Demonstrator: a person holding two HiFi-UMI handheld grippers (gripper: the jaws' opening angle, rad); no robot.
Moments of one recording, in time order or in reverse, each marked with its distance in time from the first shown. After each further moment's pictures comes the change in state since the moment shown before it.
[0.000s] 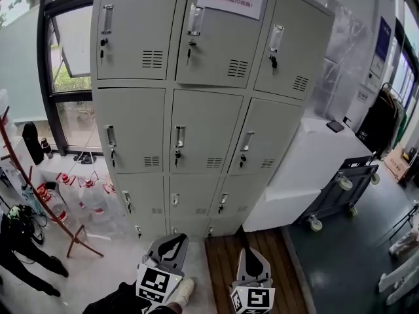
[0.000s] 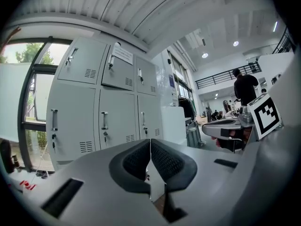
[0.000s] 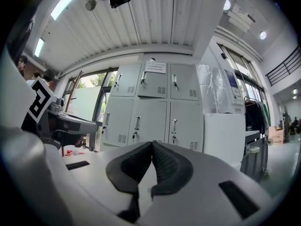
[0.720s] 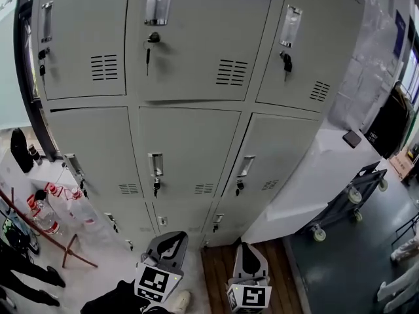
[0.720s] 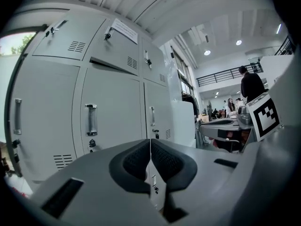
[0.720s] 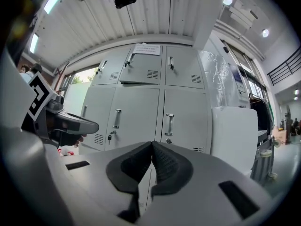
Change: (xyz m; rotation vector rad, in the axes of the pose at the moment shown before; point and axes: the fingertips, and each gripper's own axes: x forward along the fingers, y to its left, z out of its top) left arm 0.196 0.073 0.017 -0.012 0.036 -0.021; right arm 0.195 -0.080 -0.001 -0.005 0.023 -0.003
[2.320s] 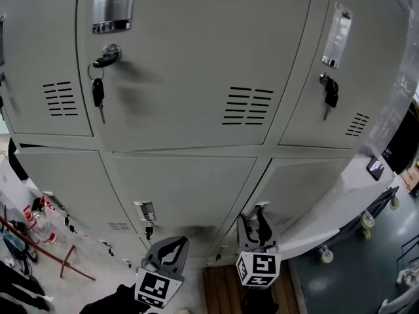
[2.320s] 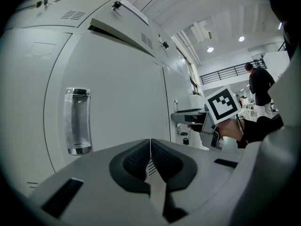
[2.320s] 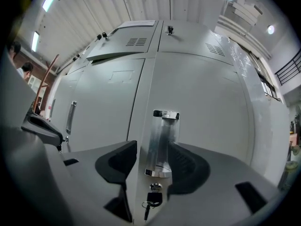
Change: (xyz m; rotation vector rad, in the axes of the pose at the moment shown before) left arm 0.138 0.093 0.010 0.020 -0.052 0.046; right arm 0.252 -0.070 0.032 -0.015 -0.024 0.041
